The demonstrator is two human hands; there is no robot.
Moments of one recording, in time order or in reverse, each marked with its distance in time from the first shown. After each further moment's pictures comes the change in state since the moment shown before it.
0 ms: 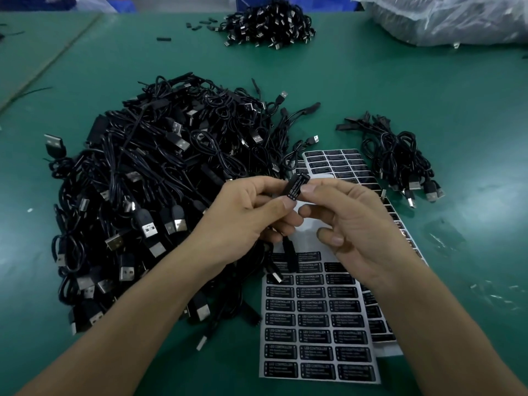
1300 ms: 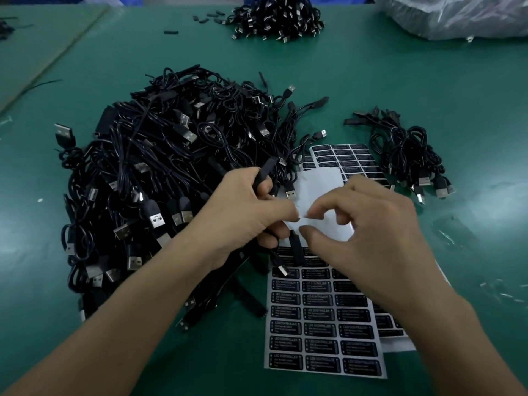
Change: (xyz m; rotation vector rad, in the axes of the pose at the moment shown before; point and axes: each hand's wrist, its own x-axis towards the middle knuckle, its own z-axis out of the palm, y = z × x) left_hand -0.001 0.006 -0.002 0.083 0.089 -0.058; right_hand -0.031 0.001 -0.011 -1.247 0.044 -0.734
